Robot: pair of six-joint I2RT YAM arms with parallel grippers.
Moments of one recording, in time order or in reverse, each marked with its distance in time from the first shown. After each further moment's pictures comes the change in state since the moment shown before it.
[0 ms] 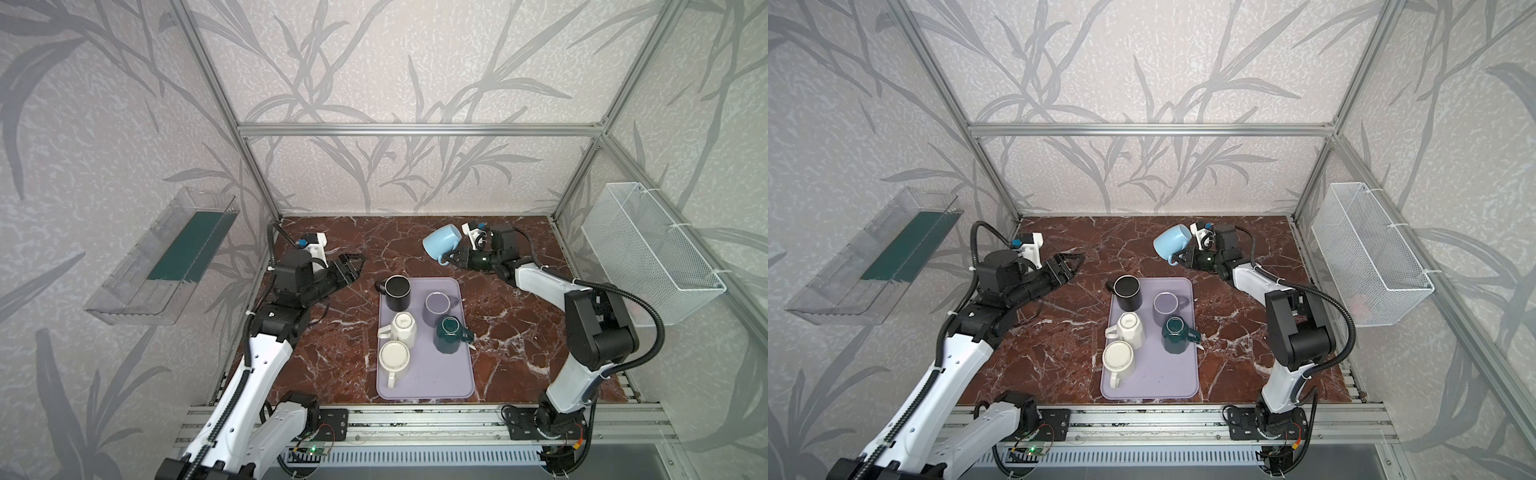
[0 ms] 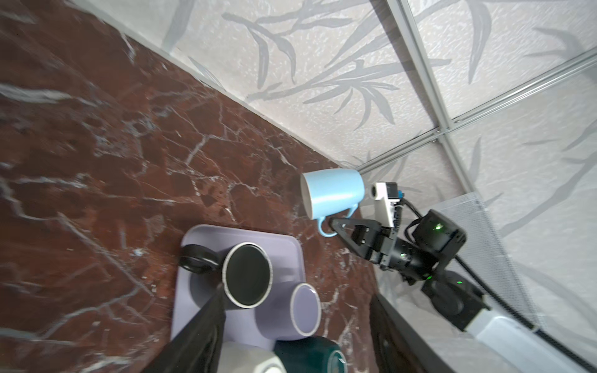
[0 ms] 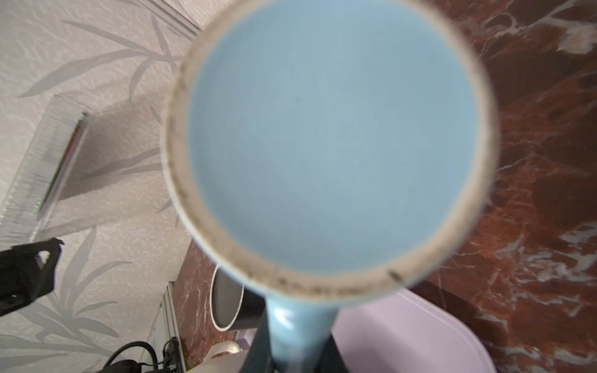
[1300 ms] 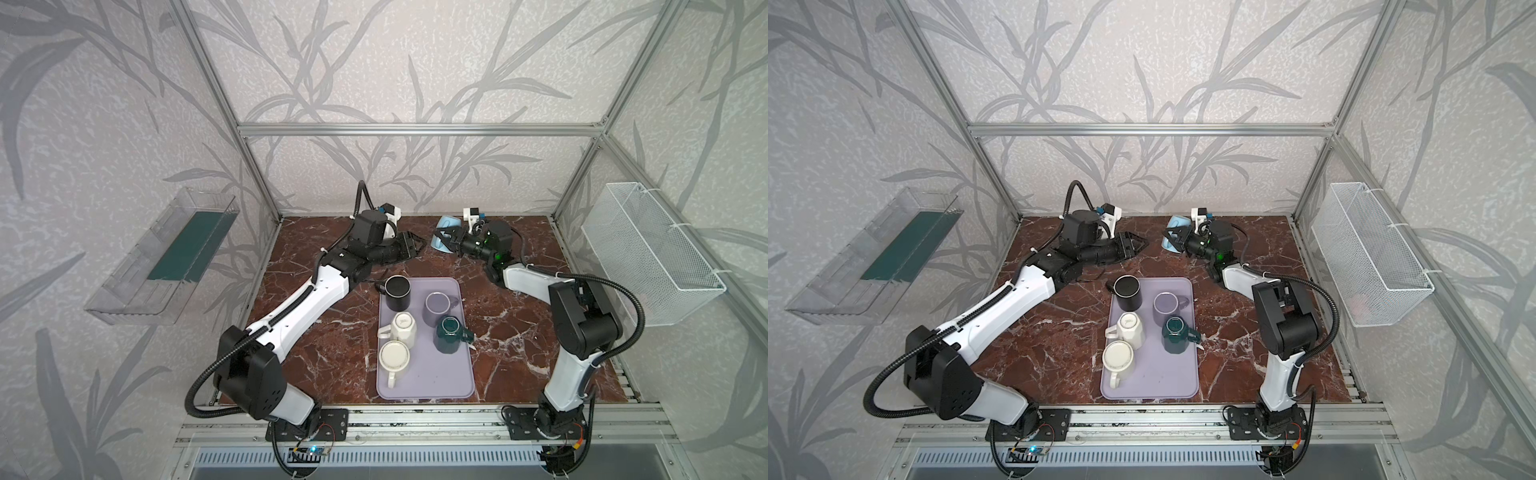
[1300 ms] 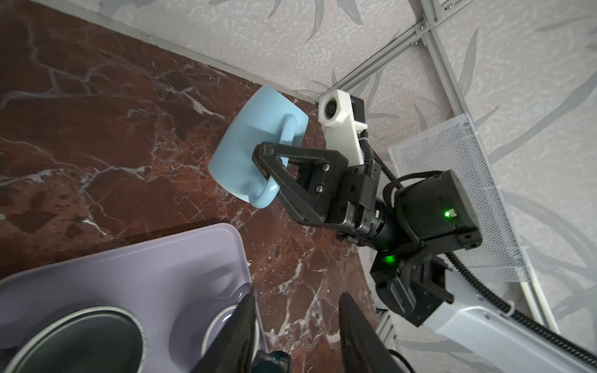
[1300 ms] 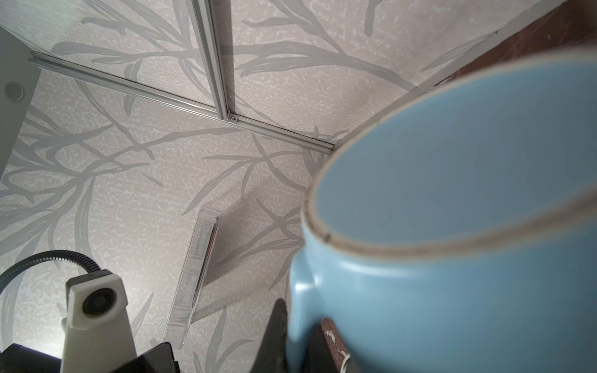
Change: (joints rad) left arm -0.339 0.546 0.468 -0.053 -0.081 0.155; right arm 0.052 0.102 0.050 0.517 0.044 0.648
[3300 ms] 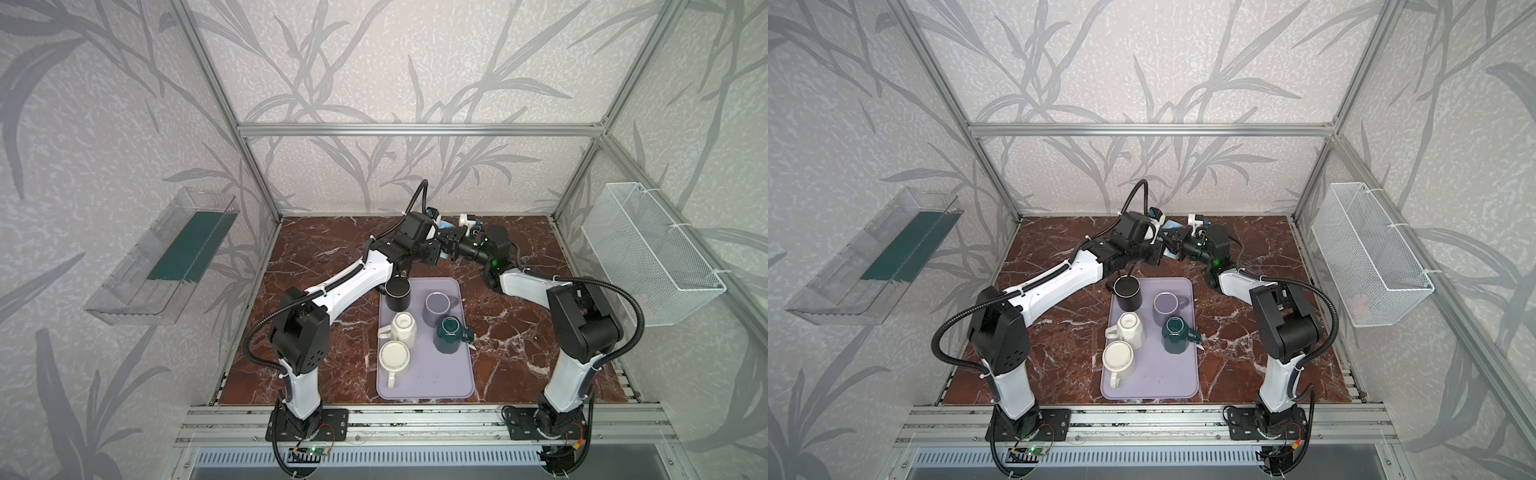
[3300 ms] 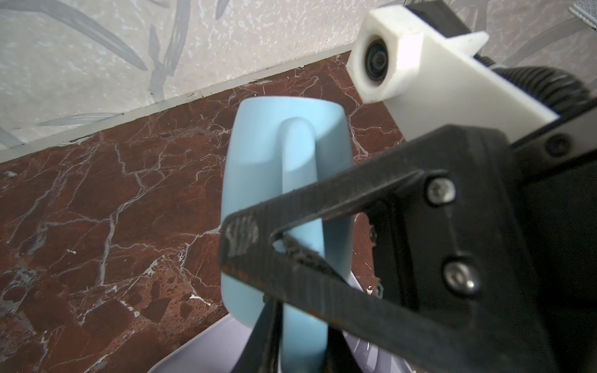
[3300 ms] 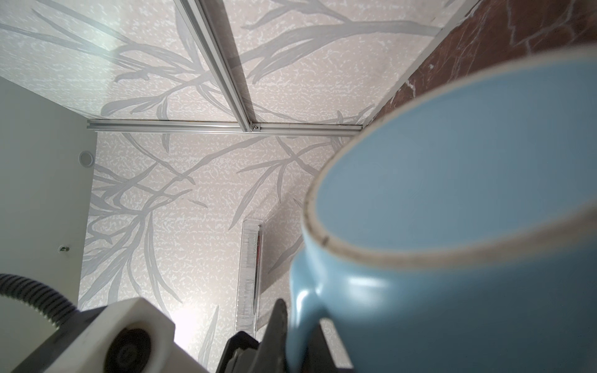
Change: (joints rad) left arm -0.140 0.350 0.262 -0.081 -0.344 0.478; right arm 0.055 -0.021 -0.058 0.127 0.040 0.322
